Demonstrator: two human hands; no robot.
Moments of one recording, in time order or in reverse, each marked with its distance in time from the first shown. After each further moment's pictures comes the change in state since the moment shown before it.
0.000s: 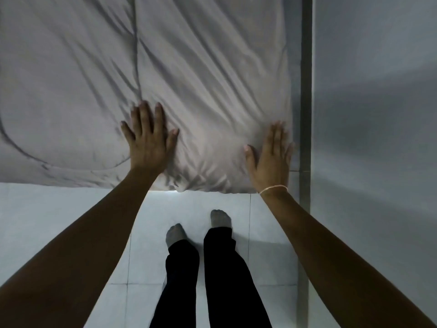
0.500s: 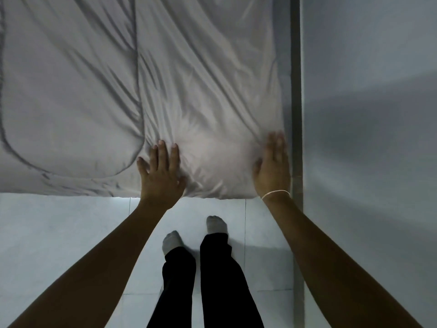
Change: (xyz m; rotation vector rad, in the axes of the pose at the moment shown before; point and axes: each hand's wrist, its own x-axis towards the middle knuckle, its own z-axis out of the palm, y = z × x) left_hand -0.061 0.016 -0.006 0.136 -0.239 0.141; right_hand -0.004 0.011 -0.016 -0.041 0.018 -0.024
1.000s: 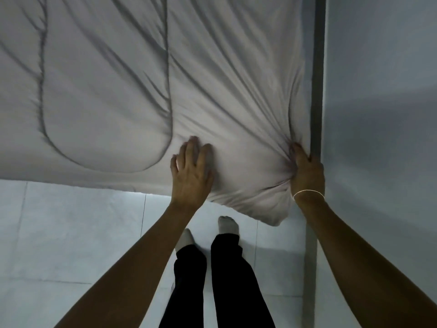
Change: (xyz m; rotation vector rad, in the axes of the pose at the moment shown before) left_hand -0.006 0.016 -0.024 -0.257 0.179 -0.010; right_hand 0.010 0.016 -0.012 -0.011 -0.154 0.164
